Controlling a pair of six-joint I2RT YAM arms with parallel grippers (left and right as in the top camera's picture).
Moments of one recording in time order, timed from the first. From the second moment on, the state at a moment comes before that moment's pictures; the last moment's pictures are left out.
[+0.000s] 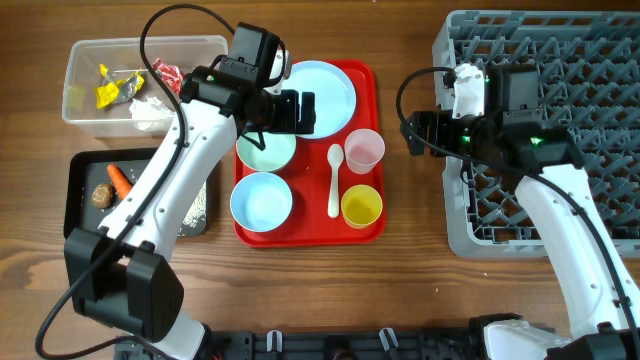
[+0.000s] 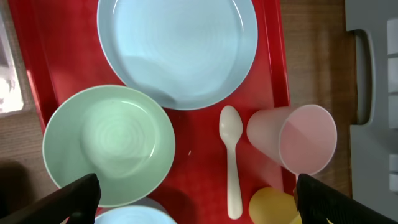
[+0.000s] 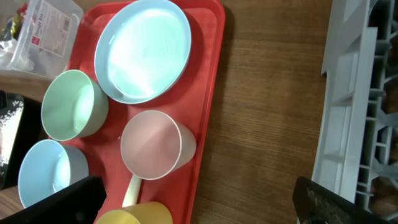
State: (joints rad) left arm -0.36 1.75 1.54 -0.92 0.17 -0.29; right arm 0.11 1.39 1.15 -0.70 -0.32 0.09
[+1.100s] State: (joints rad) left arm 0.04 1.82 1.54 -0.82 0.32 -0.26; right arm 0.57 1.59 1.15 -0.11 -0.38 0.45
